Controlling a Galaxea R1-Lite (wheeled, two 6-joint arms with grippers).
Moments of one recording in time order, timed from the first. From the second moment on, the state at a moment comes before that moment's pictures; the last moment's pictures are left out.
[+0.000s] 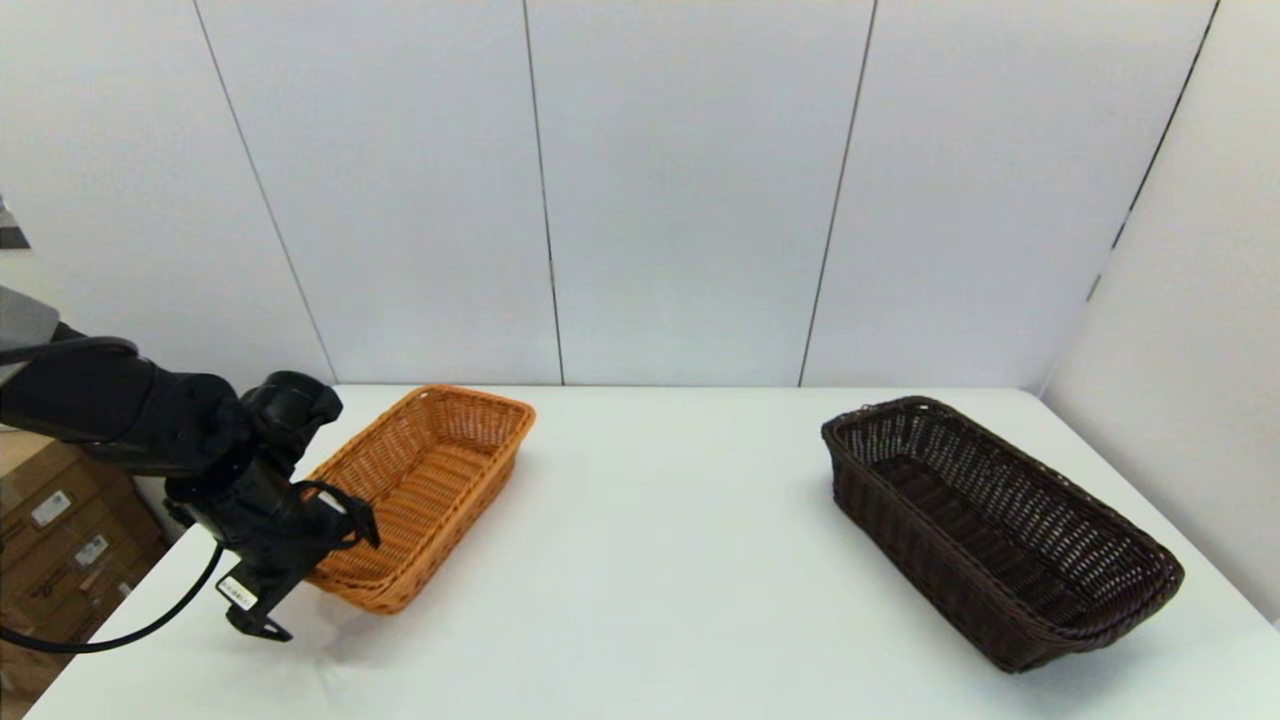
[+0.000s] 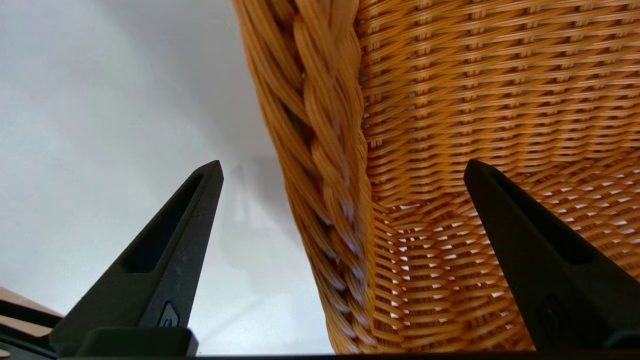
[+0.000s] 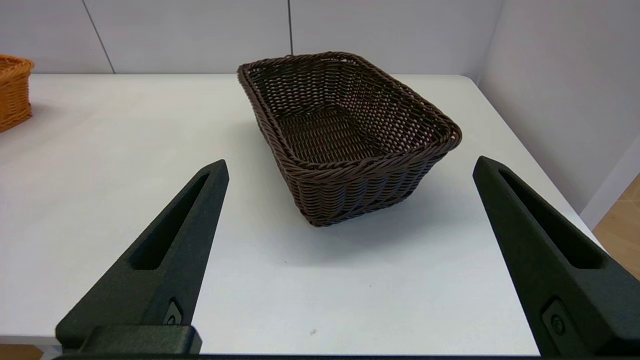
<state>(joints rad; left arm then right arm) -0.02 1.99 -1.03 0.39 -0.02 -1.11 0.00 0.00 0.00 0.00 0.00 0.01</state>
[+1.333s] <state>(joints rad) -0.02 2.04 -1.01 0.30 -0.07 -1.10 0.00 0.00 0.00 0.00 0.00 0.01</state>
